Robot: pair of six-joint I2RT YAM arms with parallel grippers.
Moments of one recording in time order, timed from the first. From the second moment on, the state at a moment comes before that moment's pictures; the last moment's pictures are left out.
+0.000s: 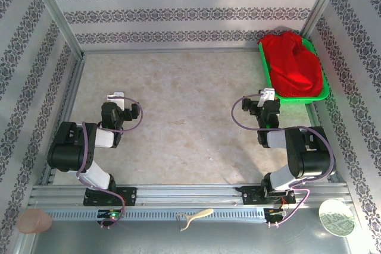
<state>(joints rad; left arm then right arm) 0.01 1.60 0.39 0.82 -0.02 -0.01 0.02 1.52 0.36 0.85 0.09 0.05</state>
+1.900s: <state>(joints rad) -0.35 1.20 1.03 0.00 -0.05 -0.12 -0.15 1.43 1.35 -0.28 0.07 0.50</state>
